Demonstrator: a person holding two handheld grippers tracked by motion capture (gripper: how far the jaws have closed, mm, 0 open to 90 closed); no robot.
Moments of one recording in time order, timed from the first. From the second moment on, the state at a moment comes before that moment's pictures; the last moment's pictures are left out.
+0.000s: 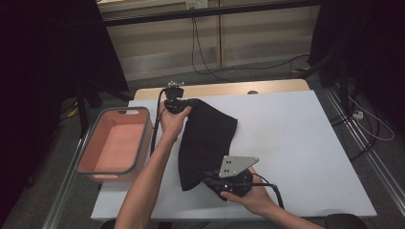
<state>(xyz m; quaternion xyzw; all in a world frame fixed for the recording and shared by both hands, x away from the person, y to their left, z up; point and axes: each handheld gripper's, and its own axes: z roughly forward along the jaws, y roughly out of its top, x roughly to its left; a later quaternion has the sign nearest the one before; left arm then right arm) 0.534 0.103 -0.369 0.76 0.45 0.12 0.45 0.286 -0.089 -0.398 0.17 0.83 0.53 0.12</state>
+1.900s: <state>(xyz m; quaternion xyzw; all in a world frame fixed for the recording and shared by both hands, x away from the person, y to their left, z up) 0.522 0.184 -0.294 0.74 0.45 0.18 0.47 0.305 -0.030 -0.357 0.13 0.79 0.59 0.10</state>
